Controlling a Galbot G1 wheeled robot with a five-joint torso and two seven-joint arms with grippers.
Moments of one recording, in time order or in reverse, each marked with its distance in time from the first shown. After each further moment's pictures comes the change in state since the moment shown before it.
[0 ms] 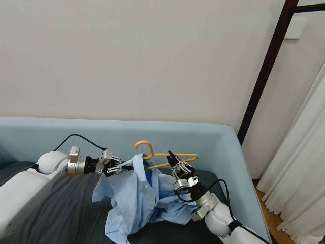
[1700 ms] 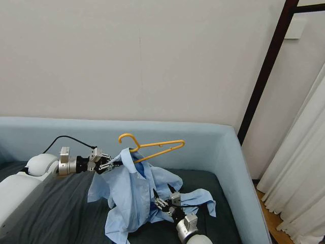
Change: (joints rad) left arm 0.027 0.010 -0.057 0.065 0.014 -0.026 -0.014; right arm -0.028 0.047 -0.270 -0.031 1.192 -0.163 -0.208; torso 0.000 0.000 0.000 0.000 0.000
